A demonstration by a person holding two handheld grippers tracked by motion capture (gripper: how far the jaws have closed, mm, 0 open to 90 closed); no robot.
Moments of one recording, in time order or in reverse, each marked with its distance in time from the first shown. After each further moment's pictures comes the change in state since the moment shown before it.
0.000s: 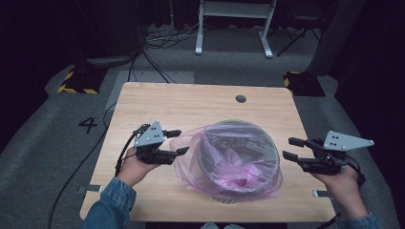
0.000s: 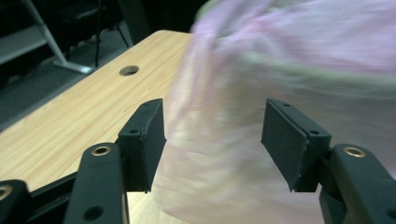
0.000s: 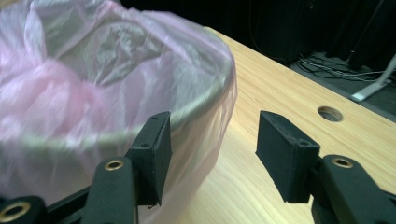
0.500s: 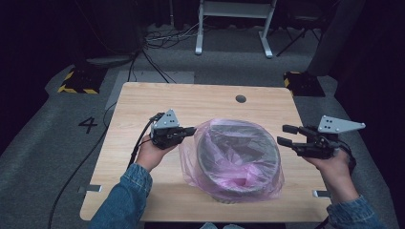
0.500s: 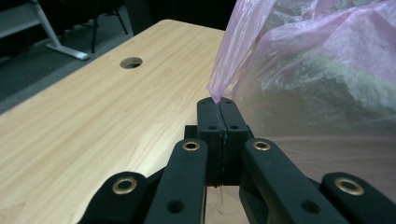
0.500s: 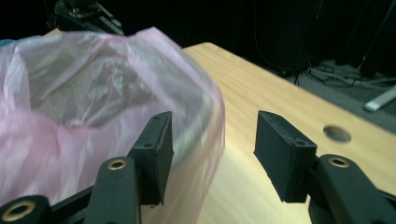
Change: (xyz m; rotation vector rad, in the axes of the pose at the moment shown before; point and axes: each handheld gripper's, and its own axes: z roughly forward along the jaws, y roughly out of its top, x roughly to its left) left arm 0.015 0.014 0.043 0.028 0.000 -0.022; right arm -0.024 0.023 0.022 -0.042 0.037 0.020
